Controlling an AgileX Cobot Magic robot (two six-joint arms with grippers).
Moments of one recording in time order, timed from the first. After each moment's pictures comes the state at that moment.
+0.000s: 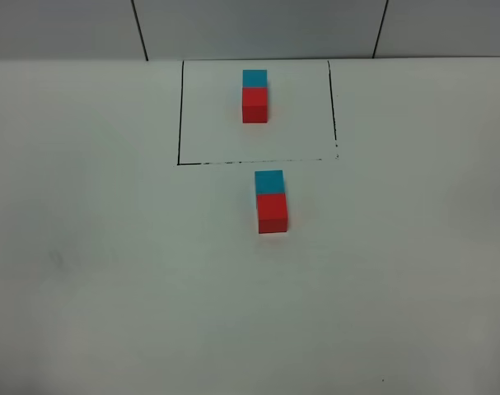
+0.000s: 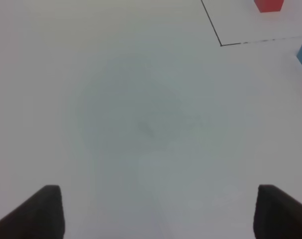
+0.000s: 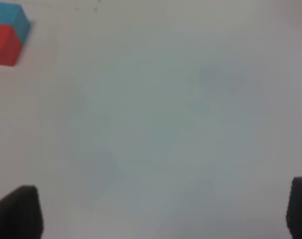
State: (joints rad) left arm -0.01 -0.01 -0.50 -0.12 1.04 0.13; right arm 0.03 0.20 -0.52 0.03 0.99 -0.05
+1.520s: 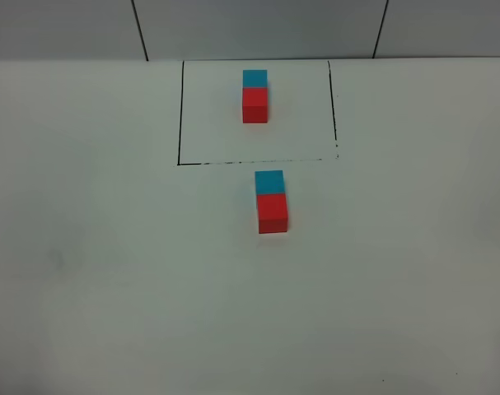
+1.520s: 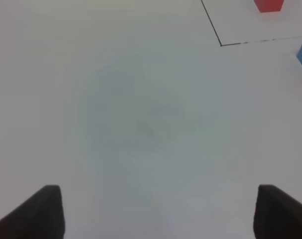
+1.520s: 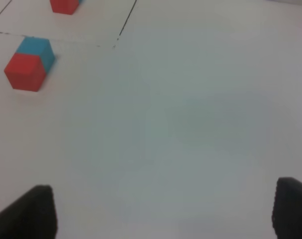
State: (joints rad) left arm -0.01 -0.01 -0.50 -0.12 1.04 0.13; right arm 0.04 0.00 -0.49 0.04 1.05 -0.05
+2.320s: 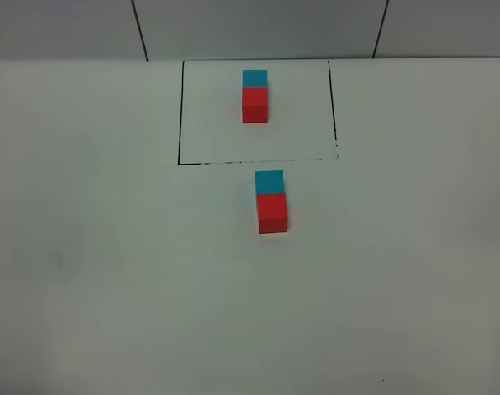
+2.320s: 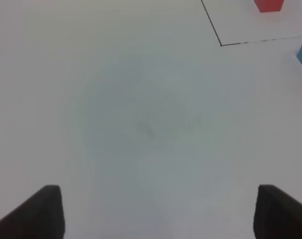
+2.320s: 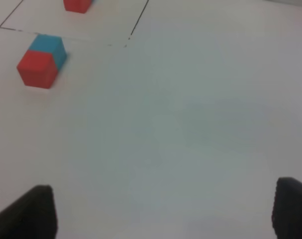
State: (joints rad) left arm -0.01 -0.01 -0.50 -0.12 1.04 0.13; right arm 0.07 0.00 -0.49 0.05 1.05 -0.05
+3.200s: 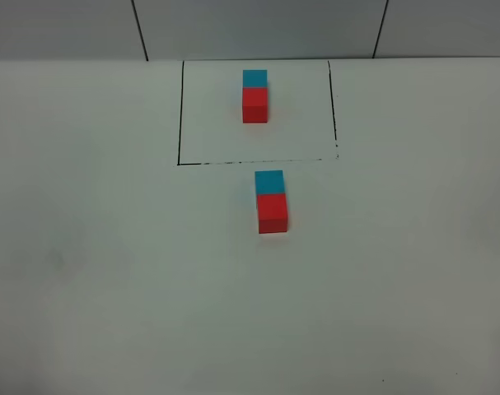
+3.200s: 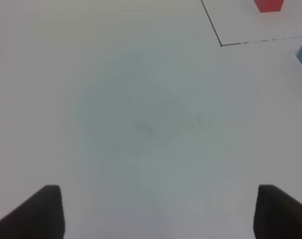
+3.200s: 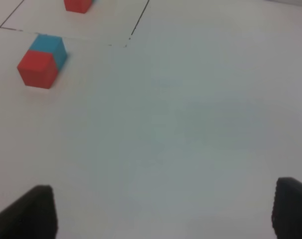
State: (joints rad) left arm -0.01 -0.01 -0.50 -0.12 1.04 0.13; right arm 0.07 0.00 -0.49 0.05 1.05 -0.04
